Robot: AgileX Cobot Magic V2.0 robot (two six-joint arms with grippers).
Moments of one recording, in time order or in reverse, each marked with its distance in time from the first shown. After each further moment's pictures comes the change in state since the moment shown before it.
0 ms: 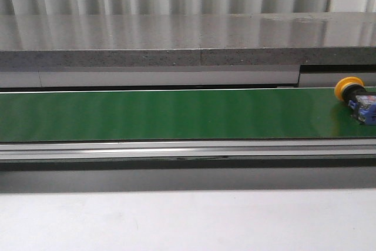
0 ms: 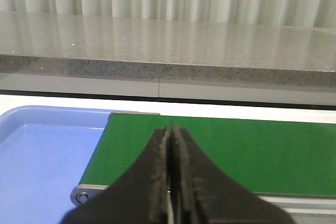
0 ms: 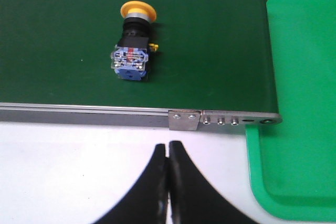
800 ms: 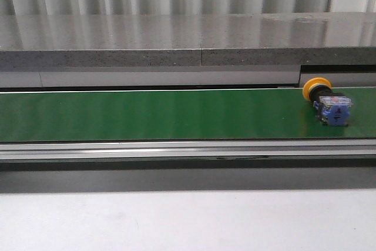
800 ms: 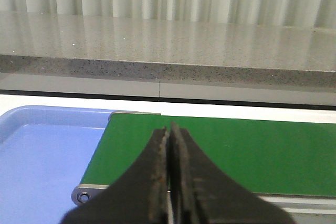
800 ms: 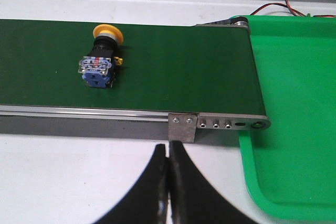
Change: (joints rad) left arm 0.000 0.000 0.000 0.000 0.000 0.000; right arm 0.000 -0.370 0.182 0.000 -0.039 -0.004
